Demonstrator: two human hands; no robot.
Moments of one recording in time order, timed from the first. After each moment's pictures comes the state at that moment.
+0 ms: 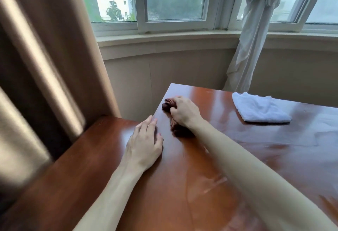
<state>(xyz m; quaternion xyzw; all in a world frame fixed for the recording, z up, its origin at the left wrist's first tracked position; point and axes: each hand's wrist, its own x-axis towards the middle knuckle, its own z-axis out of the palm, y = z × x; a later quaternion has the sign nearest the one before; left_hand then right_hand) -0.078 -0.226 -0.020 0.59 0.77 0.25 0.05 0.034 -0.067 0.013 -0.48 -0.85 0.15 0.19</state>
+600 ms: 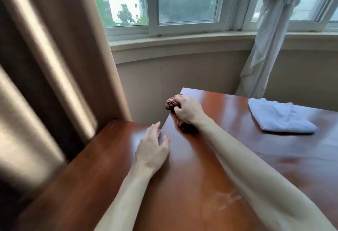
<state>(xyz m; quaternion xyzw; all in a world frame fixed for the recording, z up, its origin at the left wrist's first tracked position) -0.090 -0.219 -0.009 0.47 0.78 0.37 0.17 -0.006 -0.022 0.011 -0.41 -0.88 0.14 0.19</state>
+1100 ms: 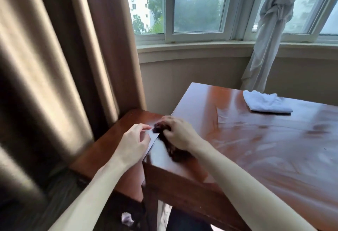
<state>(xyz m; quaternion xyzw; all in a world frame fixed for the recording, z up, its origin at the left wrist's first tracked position) -0.113 -0.417 0.018 0.52 0.74 0.40 0.11 0.029 -0.280 0.013 -0.29 -0.92 0.17 0.20</state>
